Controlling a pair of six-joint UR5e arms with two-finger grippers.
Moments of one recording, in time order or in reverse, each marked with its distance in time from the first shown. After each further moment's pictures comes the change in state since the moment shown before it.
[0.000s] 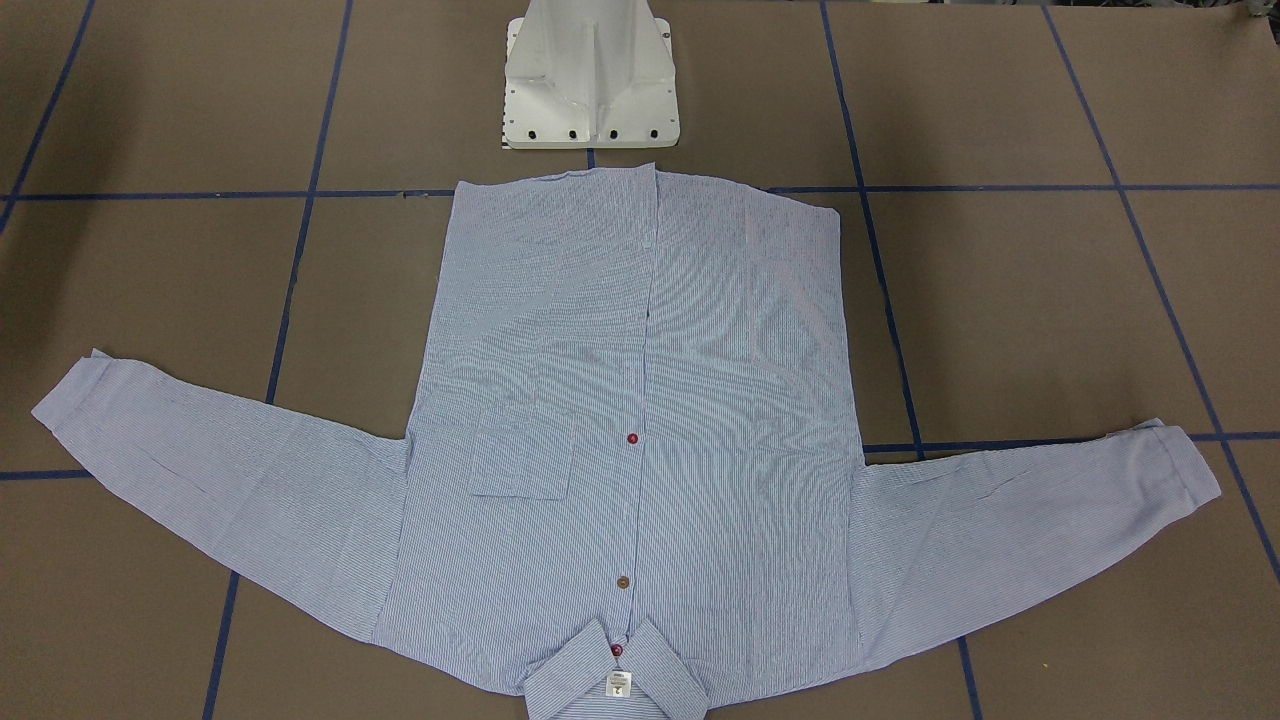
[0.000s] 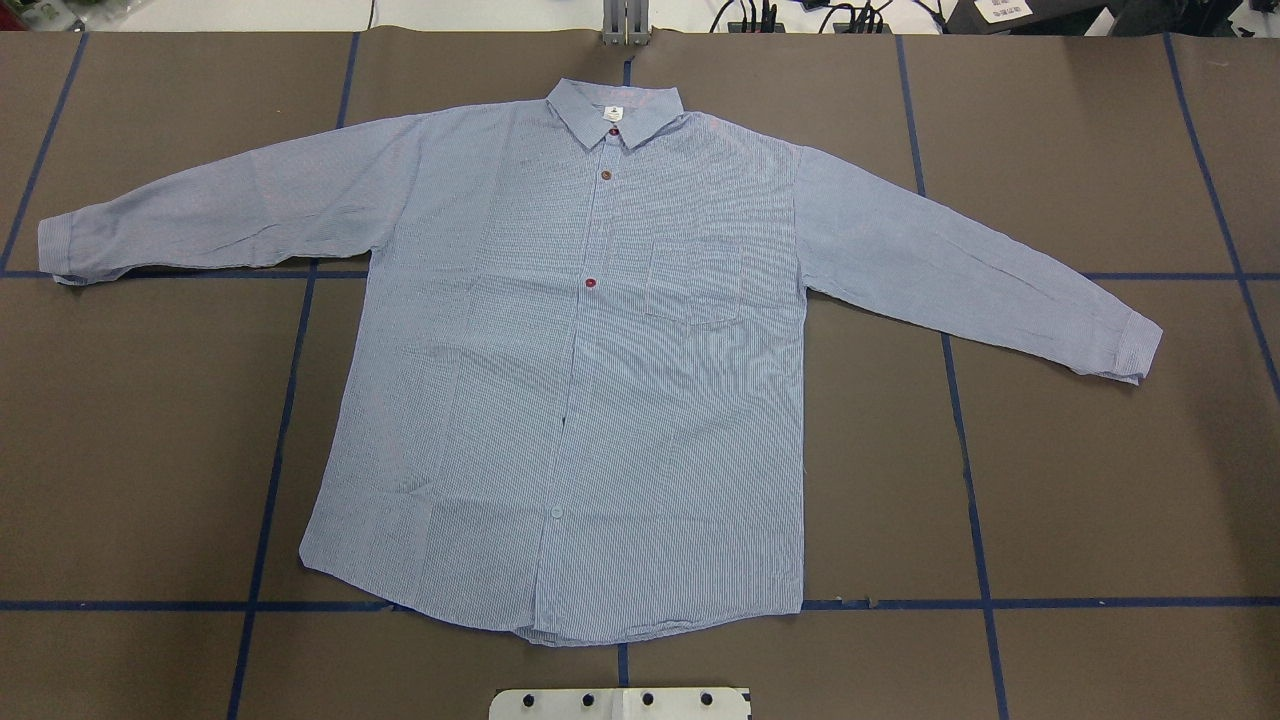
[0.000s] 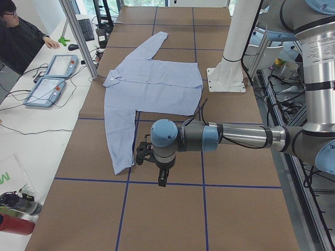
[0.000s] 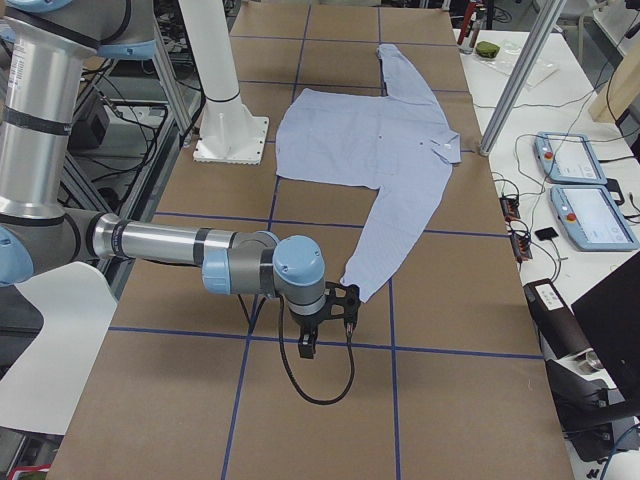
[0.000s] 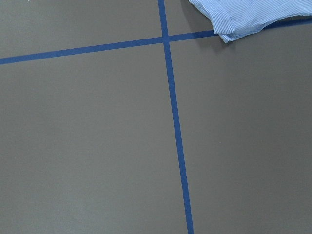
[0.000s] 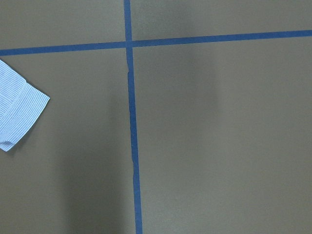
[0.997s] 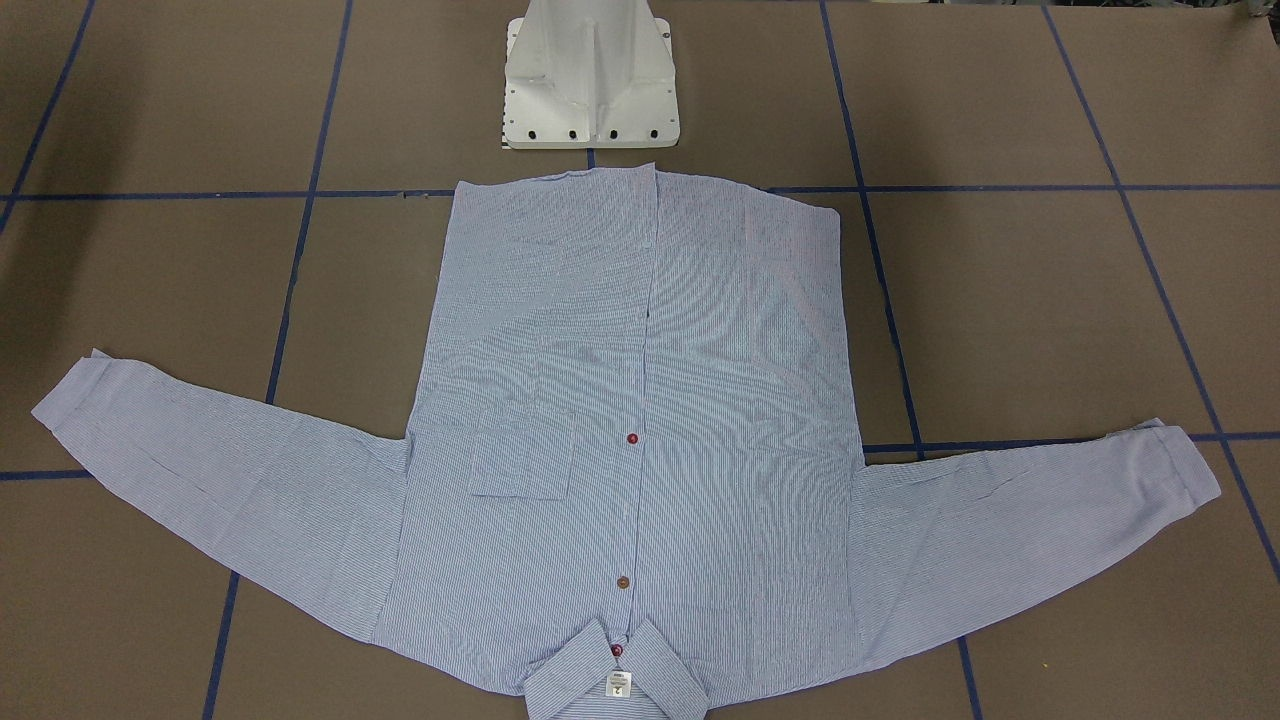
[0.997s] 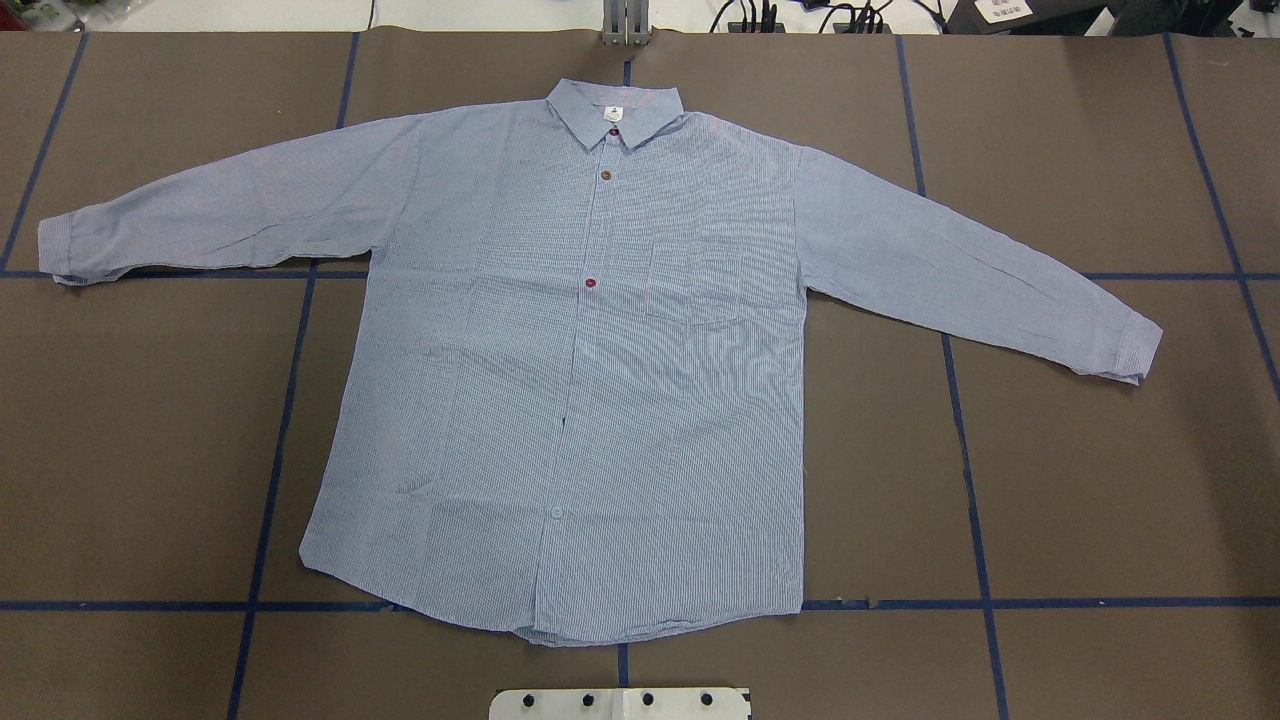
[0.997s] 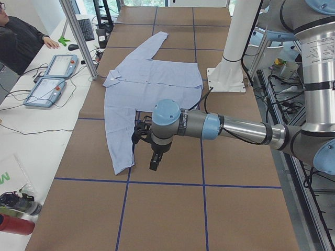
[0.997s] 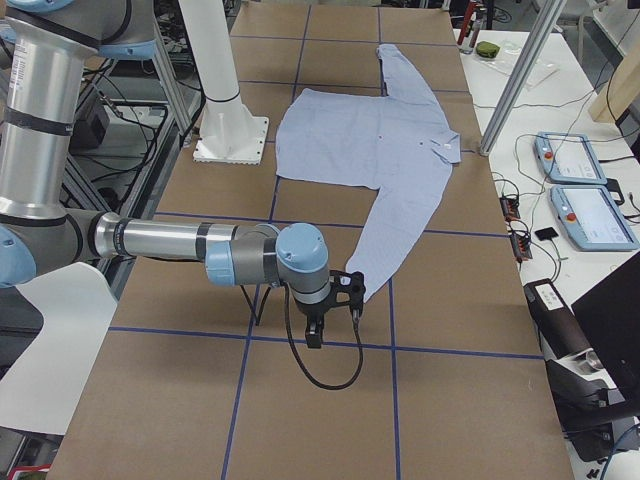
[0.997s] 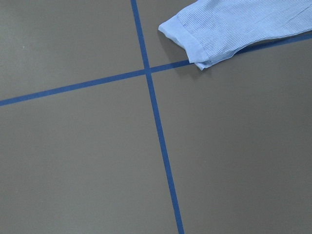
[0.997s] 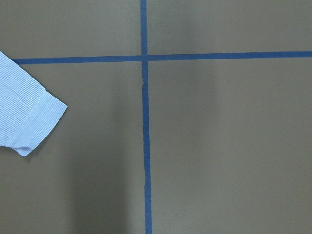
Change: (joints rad) left arm -0.001 -0.030 -0.111 -0.108 0.005 -0.007; right arm -0.007 0.018 0.035 0.033 0.023 0.001
